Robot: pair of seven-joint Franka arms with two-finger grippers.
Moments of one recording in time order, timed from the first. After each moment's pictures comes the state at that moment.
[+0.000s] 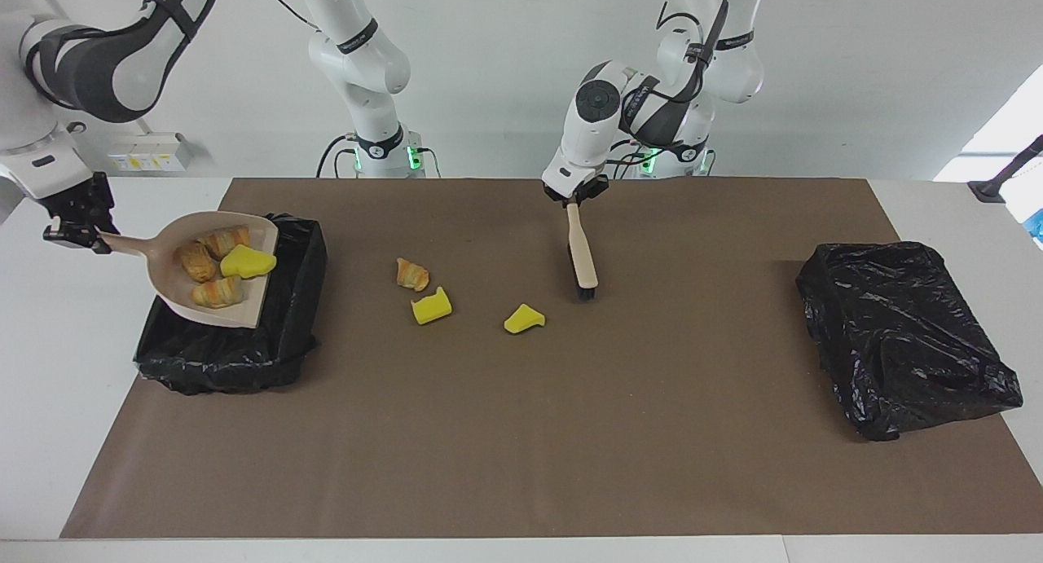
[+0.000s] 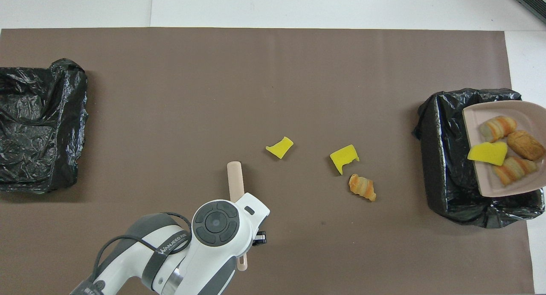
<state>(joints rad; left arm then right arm) -0.80 -0.07 0.00 -2.31 -0.22 2.07 -0.71 -0.49 0.14 0.06 -1.60 -0.22 1.84 -2.05</state>
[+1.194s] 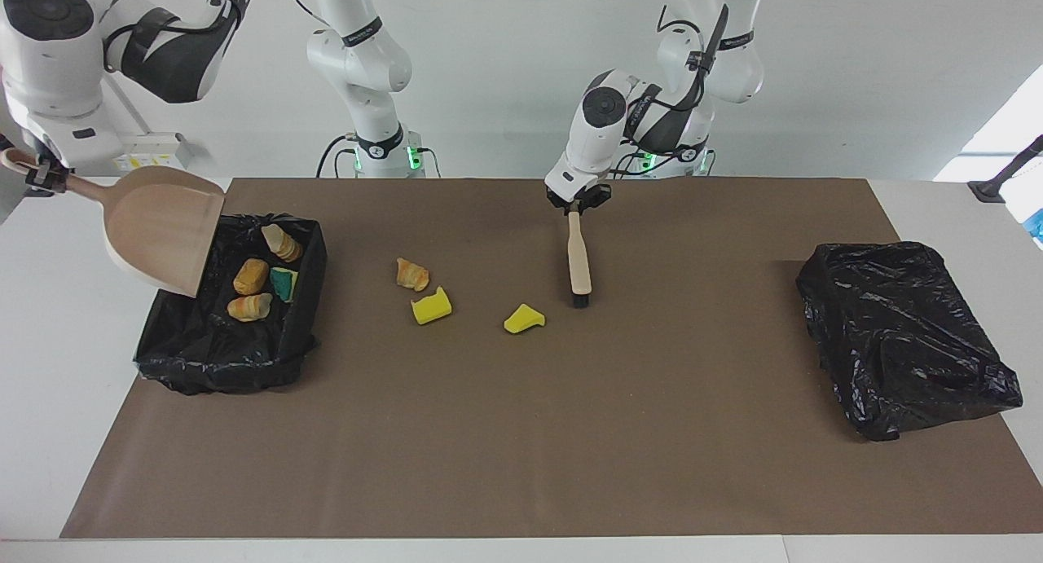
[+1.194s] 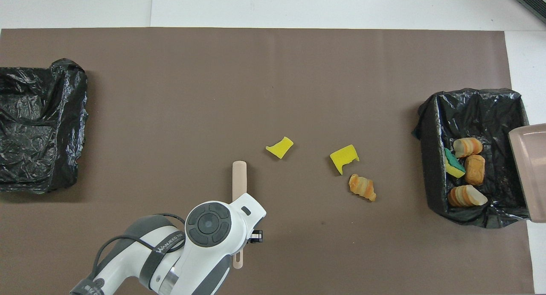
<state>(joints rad) -0.79 -0.07 0.02 -2.36 -0.22 2.15 -0.58 -0.40 -0.03 0.07 -1.72 -0.63 1.76 -1.79</state>
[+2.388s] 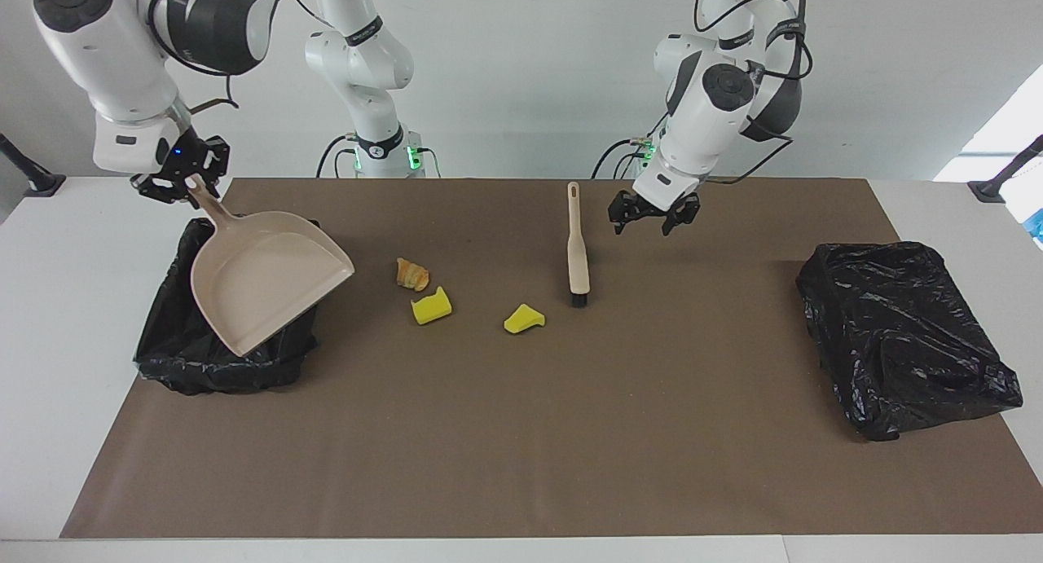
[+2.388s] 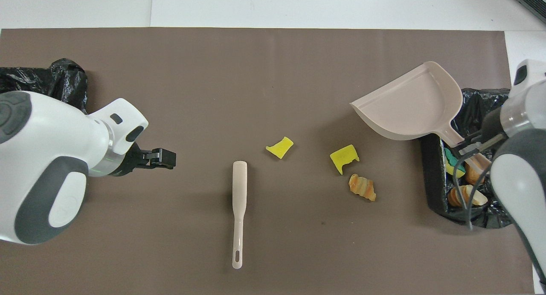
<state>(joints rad) -0.32 -0.10 0.04 -1.98 -0.12 1.83 -0.23 -0.04 -0.01 0.11 -1.74 -0.04 1.65 -0.33</state>
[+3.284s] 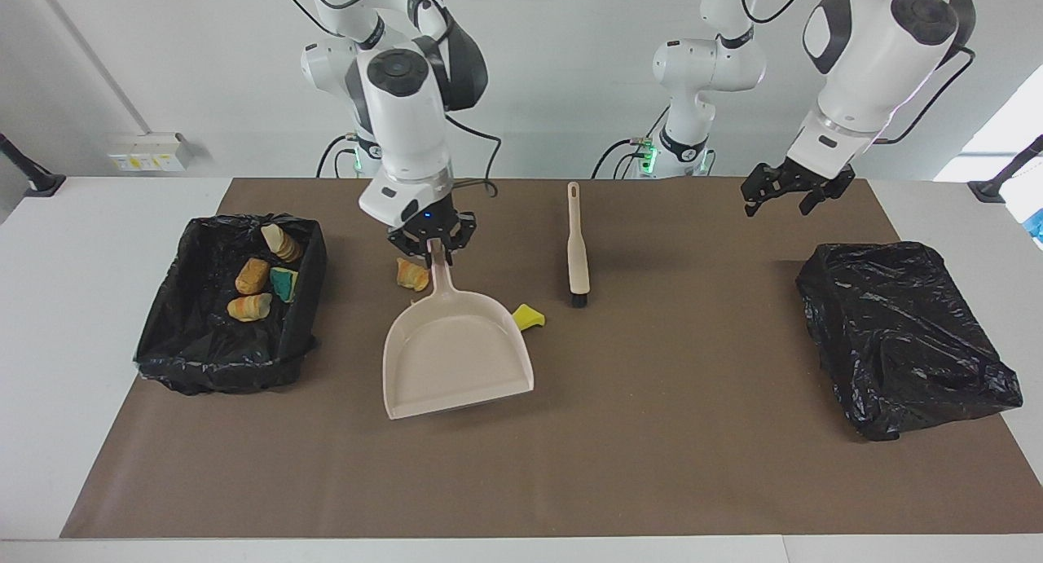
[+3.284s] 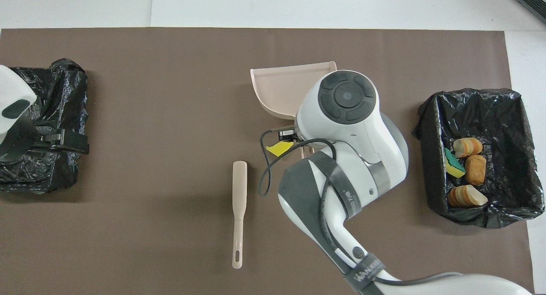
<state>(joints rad) -0.13 -0.09 0.04 -1.77 -0.02 1.63 -0.06 0.43 0.32 0.11 -1.58 -0.06 1.93 0.50</state>
